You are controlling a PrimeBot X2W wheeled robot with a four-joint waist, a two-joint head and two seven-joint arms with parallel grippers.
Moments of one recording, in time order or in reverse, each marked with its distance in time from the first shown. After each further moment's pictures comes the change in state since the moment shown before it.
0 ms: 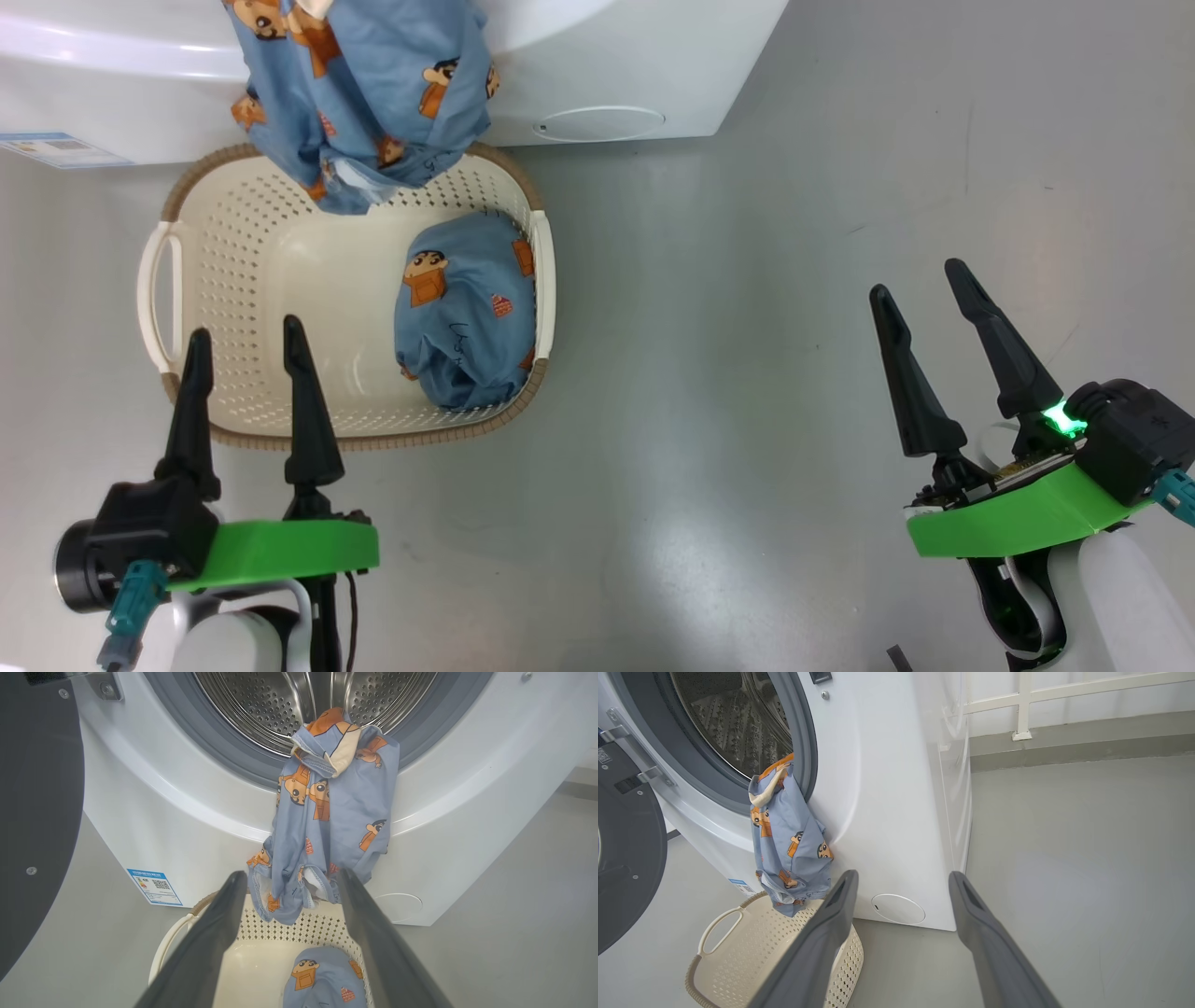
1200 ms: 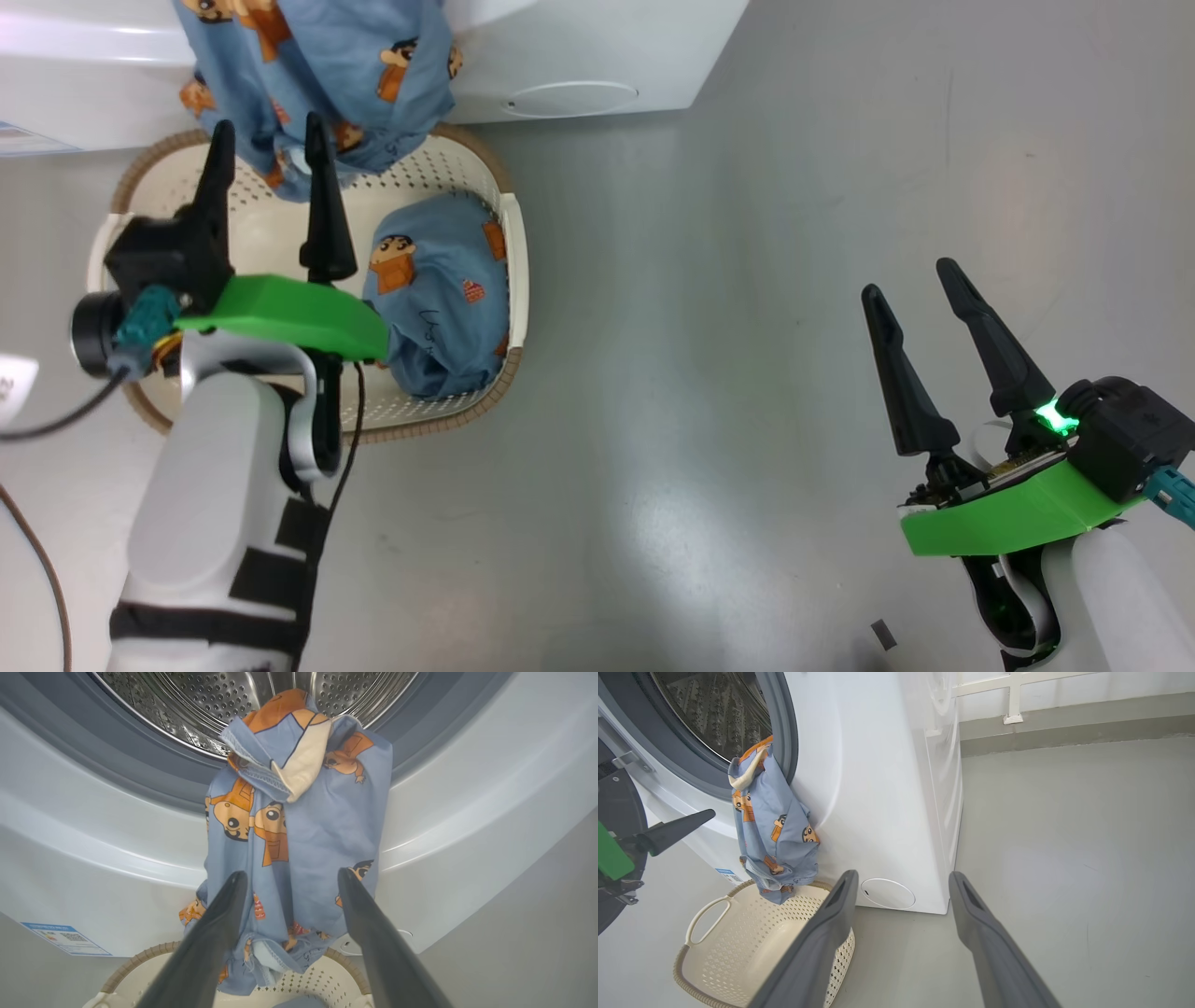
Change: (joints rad) left arm -0.487 -0.005 -0.049 0.460 -0.046 -0.092 0.001; right arm -0.008 0.001 0.011 0.009 0.001 0.000 0.000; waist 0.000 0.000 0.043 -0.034
